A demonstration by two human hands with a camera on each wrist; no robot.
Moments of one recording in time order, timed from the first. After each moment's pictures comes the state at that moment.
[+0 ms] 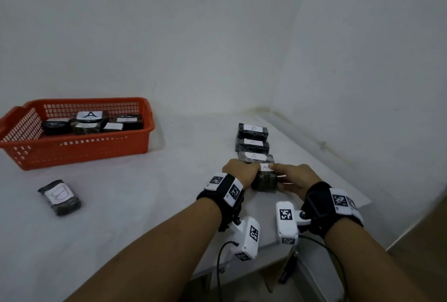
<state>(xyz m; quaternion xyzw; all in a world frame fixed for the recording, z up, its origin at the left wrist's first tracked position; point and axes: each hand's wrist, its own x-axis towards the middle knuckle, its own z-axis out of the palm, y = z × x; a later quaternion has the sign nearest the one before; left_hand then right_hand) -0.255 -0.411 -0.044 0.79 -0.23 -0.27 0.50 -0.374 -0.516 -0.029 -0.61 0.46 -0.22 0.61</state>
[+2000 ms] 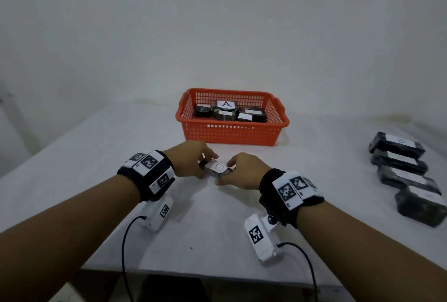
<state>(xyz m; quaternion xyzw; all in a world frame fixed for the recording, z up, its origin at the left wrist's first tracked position) -0.051 -0.028 -0.015 0.92 -0.38 -0.11 0.08 -0.151 -0.191 -0.016 -0.96 0.10 0.08 0.25</state>
